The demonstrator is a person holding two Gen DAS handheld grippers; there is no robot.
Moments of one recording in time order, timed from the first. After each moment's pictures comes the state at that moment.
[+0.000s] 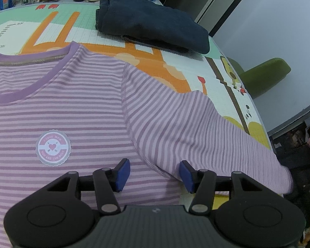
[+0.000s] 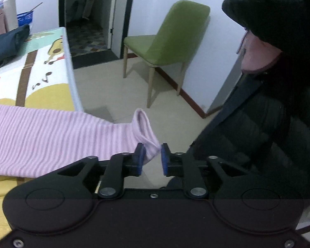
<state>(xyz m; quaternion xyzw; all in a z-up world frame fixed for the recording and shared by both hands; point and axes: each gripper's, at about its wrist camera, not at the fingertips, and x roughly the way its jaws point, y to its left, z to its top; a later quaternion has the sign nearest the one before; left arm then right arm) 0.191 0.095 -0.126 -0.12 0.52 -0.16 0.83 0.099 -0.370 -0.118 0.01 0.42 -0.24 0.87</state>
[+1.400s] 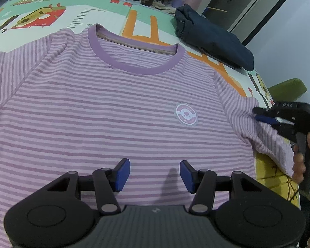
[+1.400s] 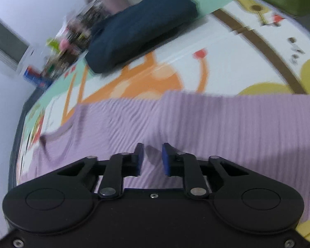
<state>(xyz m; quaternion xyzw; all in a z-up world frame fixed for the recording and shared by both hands) 0.123 0.256 -0.124 -0.15 0.52 -0.09 0.84 0.245 -0.131 -0.142 0.24 0.47 0.06 0.85</state>
